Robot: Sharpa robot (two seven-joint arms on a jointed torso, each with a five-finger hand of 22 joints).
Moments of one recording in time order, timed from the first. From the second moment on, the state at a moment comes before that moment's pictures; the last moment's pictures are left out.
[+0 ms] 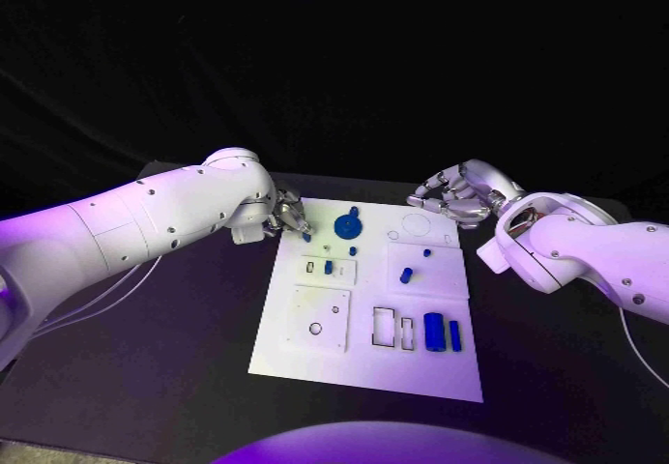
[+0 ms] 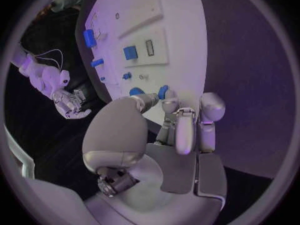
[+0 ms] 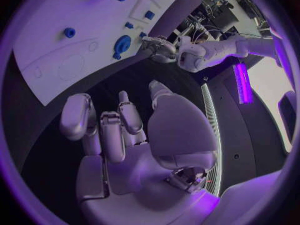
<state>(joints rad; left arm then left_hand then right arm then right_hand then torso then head) 1.30 -0.55 -0.03 1.13 -1.05 0.29 -0.51 1.19 -0.10 0.68 0.20 0.15 0.73 0.09 0.85 0.58 1.14 0.02 1.21 0.88 1.47 -0.04 1.50 1.31 0.13 1.21 0.06 1.30 0.95 1.30 -0.91 -0.14 1.61 -0.90 -0.50 -0.06 1.19 -0.11 0.10 0.29 0.27 0.86 0.16 0.21 0.39 1.32 0.08 1.29 1.24 1.46 0.01 1.52 1.31 0.08 1.36 0.11 1.17 1.25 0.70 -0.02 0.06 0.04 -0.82</state>
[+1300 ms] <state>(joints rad) 1.27 -0.80 -0.03 1.51 -0.97 0.15 -0.41 1.17 -0.14 0.79 0.22 0.16 0.72 0.09 0.92 0.66 1.19 0.01 1.23 0.92 1.46 -0.05 1.51 1.31 0.13 1.24 0.06 1.33 1.00 1.30 -0.93 -0.14 1.62 -0.90 -0.50 -0.06 1.19 -0.11 0.10 0.29 0.27 0.86 0.16 0.21 0.39 1.32 0.08 1.29 1.24 1.46 0.01 1.52 1.31 0.08 1.36 0.11 1.17 1.25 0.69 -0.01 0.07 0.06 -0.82</state>
